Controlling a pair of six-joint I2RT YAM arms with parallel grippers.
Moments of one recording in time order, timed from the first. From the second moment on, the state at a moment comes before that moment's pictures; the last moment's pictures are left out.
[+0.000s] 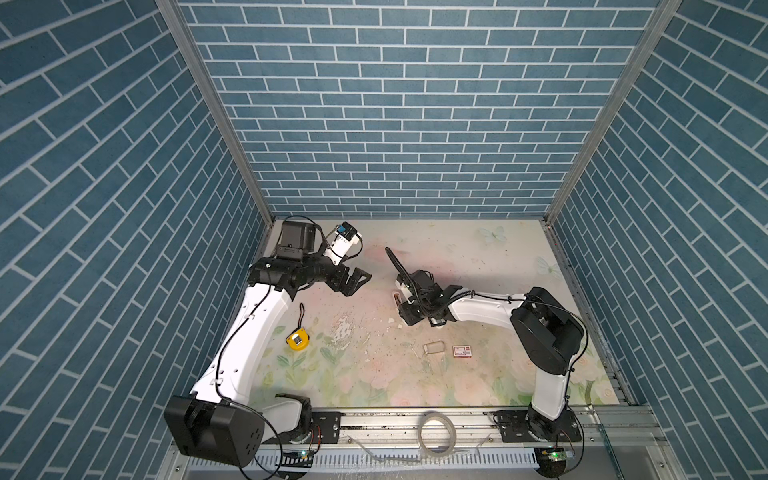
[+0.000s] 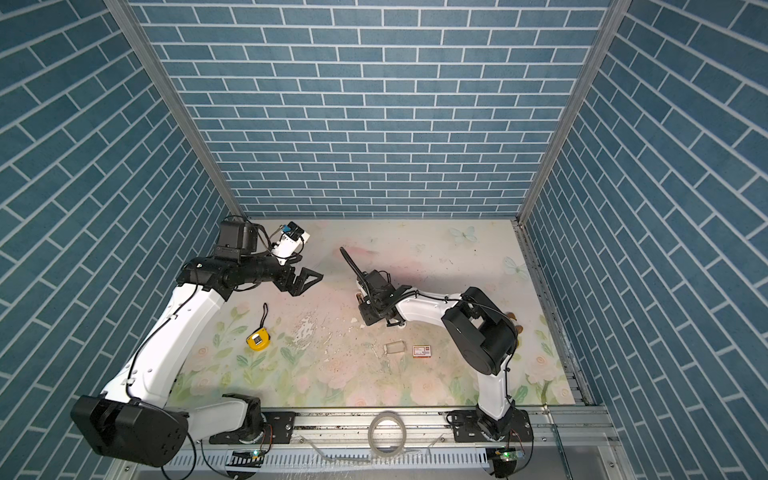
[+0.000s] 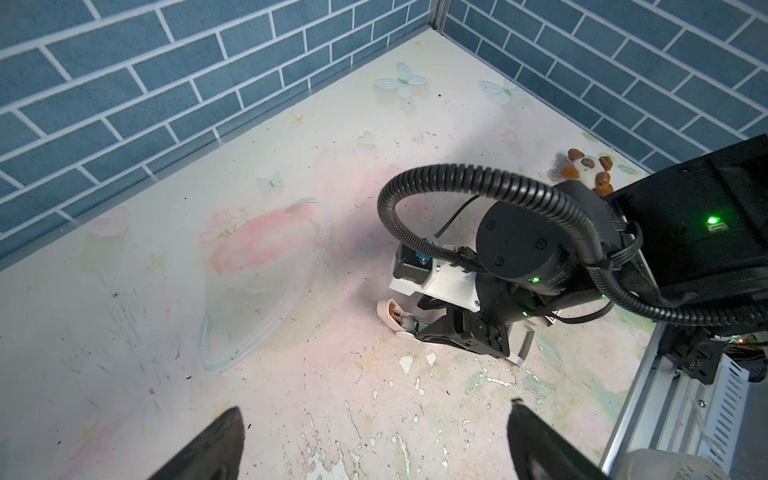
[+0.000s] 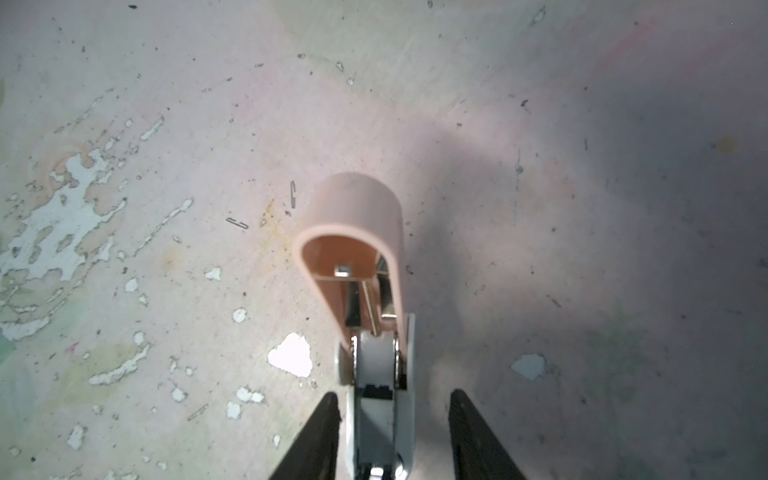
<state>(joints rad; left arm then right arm) -0.18 1.25 1.30 -0.85 0.55 0.35 0.89 1.90 1.17 -0.27 -0.04 0.25</state>
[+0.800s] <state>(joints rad) -0.18 1.25 1.32 -0.90 0.54 0.37 0.91 1.92 1.17 -0.24 -0.05 0.15</state>
